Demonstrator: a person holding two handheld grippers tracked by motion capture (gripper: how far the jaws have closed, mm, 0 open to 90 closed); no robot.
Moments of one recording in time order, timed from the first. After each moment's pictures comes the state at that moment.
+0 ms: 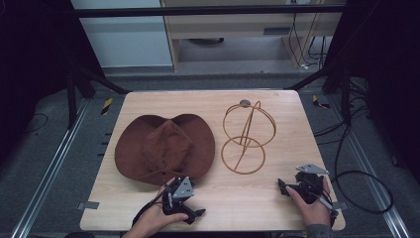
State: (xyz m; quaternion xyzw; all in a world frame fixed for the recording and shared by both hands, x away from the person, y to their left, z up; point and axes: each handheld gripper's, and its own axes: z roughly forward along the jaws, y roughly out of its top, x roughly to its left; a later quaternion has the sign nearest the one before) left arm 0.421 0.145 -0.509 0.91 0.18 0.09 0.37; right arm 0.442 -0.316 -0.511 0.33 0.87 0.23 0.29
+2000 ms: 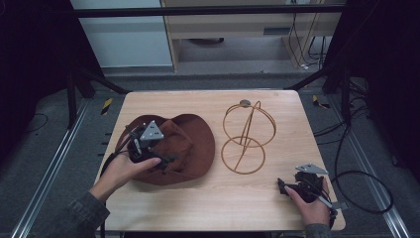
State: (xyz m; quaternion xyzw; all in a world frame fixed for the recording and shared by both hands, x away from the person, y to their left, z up) left arm 0.504 0.211 -0.361 0.89 0.26 0.20 0.33; right arm 0.442 -0.315 -0.510 0.33 0.87 0.22 0.29
